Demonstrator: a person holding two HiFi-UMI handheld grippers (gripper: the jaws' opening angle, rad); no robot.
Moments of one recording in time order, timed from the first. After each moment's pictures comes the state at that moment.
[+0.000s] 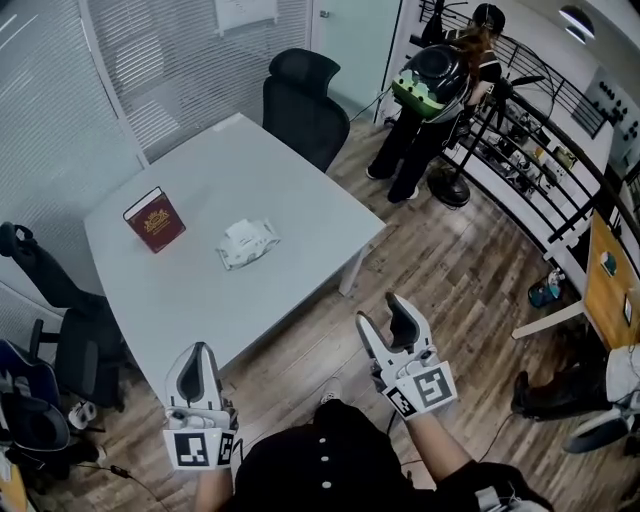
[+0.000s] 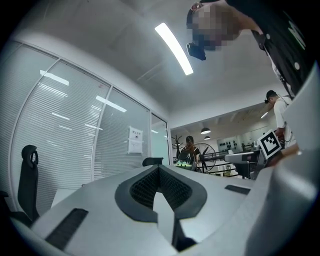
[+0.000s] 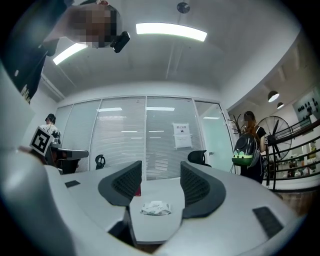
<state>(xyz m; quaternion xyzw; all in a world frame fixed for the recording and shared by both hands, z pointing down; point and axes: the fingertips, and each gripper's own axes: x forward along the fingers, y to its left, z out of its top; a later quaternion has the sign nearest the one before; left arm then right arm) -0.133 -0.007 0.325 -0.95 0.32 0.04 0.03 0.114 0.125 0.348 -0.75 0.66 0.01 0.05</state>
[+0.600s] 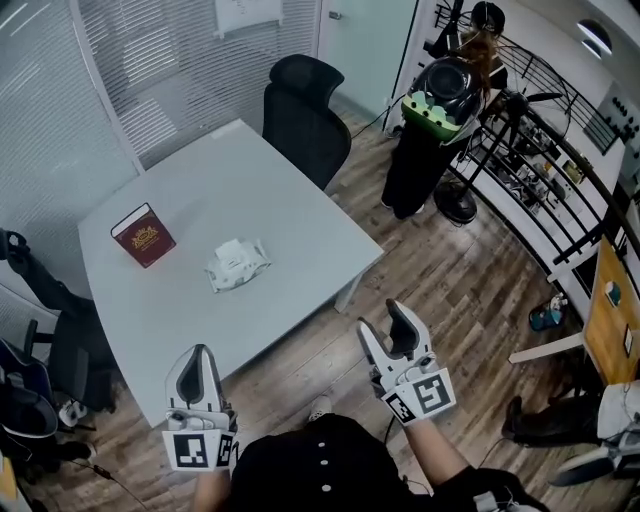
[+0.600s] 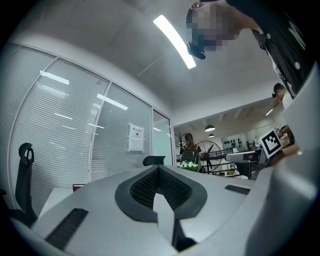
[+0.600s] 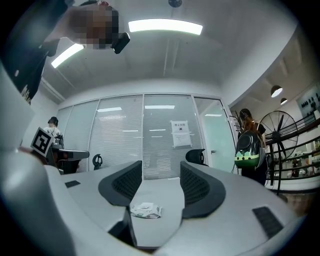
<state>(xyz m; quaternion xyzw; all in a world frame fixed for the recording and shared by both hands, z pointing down) -0.050 -0.042 0.329 -0.94 0.34 0.03 0.02 0.201 0.084 0.352 -0.73 0.68 0.00 0.05</state>
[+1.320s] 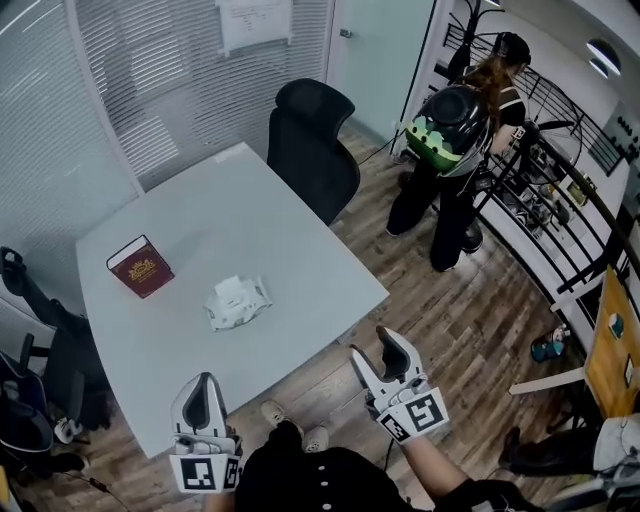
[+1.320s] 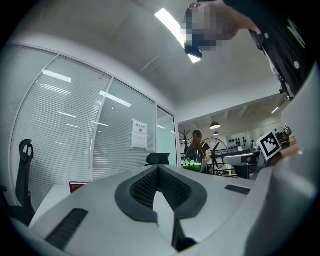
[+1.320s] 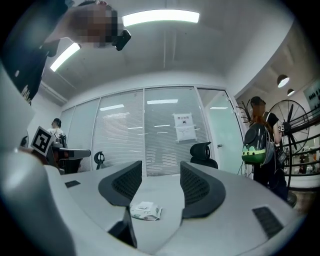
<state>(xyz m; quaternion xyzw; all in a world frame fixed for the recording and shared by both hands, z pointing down) -0.012 -0.091 0.346 -0.93 0.37 0.02 0.01 0.236 0.013 0.377 -0.71 0.70 -0.03 0.04</state>
